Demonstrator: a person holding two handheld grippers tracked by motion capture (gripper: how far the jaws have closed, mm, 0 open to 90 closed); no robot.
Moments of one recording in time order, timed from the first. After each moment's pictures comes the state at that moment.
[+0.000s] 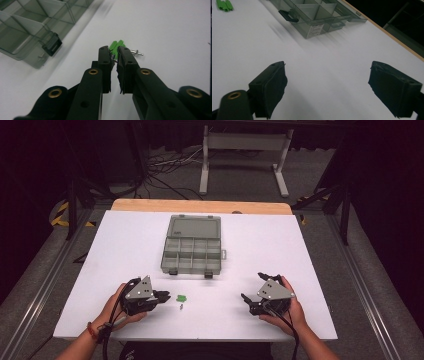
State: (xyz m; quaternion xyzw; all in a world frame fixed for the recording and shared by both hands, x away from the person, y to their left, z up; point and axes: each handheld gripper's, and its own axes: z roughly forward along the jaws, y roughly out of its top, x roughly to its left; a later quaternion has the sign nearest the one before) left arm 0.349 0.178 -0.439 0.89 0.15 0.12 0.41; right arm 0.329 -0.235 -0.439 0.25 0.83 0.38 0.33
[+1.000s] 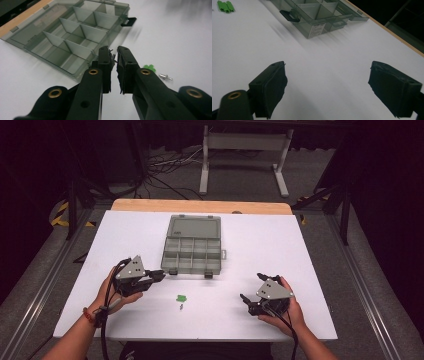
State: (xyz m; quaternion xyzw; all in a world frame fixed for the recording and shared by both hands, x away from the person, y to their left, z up) left arm 0.381 0.191 -0.404 0.86 0.18 0.16 0.44; right arm 0.329 -0.232 -0.440 0.25 0.83 0.38 0.32
